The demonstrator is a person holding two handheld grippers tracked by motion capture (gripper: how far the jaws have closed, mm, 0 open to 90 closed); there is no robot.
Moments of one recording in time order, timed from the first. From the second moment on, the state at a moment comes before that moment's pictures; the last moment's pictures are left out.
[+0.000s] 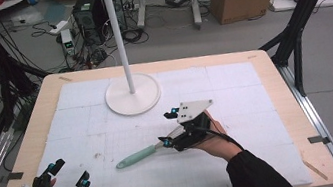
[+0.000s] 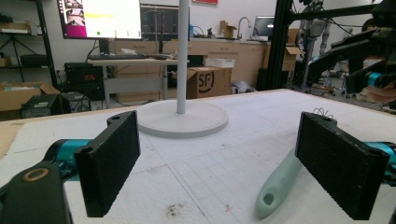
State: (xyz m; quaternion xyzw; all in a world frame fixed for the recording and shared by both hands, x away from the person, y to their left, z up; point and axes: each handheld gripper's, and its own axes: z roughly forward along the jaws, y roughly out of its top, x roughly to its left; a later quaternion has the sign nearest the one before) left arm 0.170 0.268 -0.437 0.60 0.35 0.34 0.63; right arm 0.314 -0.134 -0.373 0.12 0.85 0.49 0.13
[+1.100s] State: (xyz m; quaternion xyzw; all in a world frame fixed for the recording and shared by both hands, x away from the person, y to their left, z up) left arm 0.172 0.265 -0.437 0.61 0.35 0.32 0.63; right arm 0.335 -0.039 -0.411 -0.09 0.97 0.20 0.06
